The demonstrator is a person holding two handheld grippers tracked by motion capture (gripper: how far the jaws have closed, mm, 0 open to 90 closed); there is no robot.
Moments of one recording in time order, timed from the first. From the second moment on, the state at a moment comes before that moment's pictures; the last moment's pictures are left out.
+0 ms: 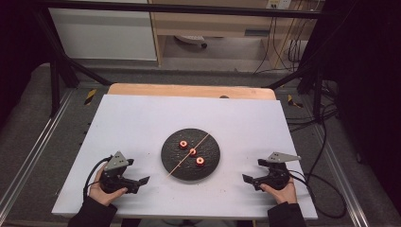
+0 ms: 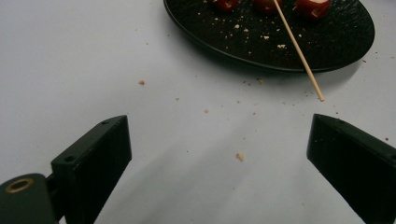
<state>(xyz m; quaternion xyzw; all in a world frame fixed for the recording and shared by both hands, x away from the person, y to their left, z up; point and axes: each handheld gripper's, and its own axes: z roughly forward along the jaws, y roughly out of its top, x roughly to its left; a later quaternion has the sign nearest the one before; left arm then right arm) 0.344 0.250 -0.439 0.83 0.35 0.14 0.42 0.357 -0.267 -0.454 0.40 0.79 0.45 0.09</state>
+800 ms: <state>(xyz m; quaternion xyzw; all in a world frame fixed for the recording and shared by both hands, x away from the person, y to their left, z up) 0.353 0.215 -0.413 0.84 0.34 0.14 0.40 0.357 -0.266 -0.455 0.40 0.79 0.45 0.10</state>
